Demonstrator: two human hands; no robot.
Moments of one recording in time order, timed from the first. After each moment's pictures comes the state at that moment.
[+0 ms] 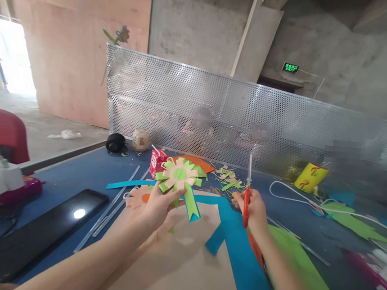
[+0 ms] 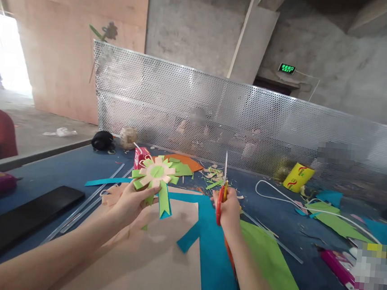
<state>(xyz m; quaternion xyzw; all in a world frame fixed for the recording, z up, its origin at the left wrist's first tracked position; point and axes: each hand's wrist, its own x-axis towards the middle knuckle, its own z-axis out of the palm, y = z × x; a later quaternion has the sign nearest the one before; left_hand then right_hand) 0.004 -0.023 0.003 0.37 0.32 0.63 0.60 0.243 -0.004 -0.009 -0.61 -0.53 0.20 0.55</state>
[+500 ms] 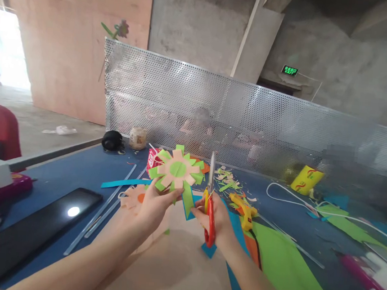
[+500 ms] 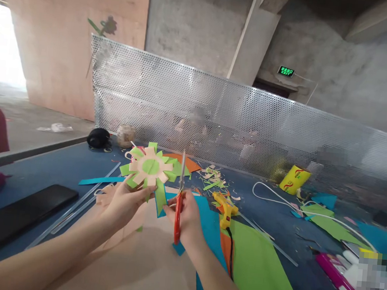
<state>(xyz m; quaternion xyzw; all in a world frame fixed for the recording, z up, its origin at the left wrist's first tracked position) 0.006 -0.029 0.008 0.42 0.30 0.66 0.55 0.148 -0.033 -0.002 -0.52 -0.59 0.37 0.49</state>
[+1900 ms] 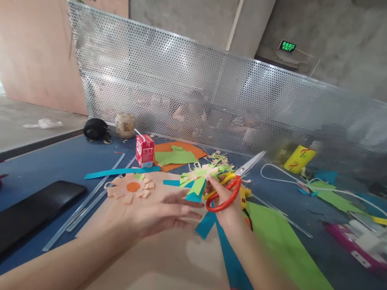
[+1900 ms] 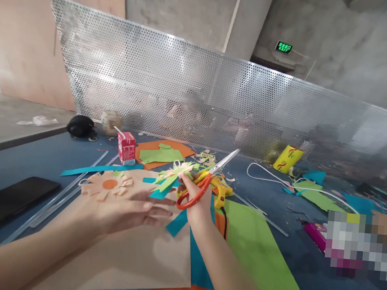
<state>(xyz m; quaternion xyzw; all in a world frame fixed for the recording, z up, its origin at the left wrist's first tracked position) 0.015 -0.038 -0.013 0.46 0.17 0.31 0.81 0.176 -0.023 -0.006 -0.39 -0.35 0.47 0.71</state>
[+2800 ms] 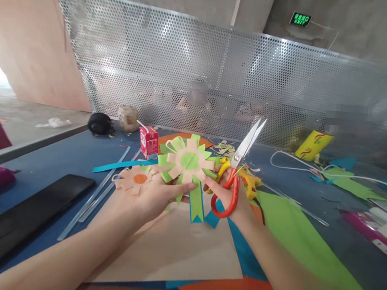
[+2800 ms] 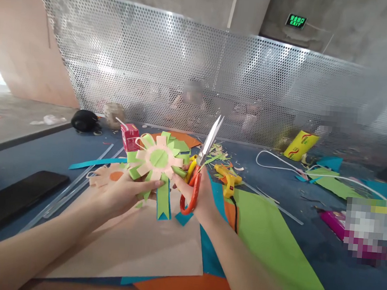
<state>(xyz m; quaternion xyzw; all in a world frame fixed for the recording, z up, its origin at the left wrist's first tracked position) 0.016 -0.036 0.004 0.50 0.31 0.46 0.67 0.169 -0.049 0.019 -0.48 -0.54 0.35 0.59</state>
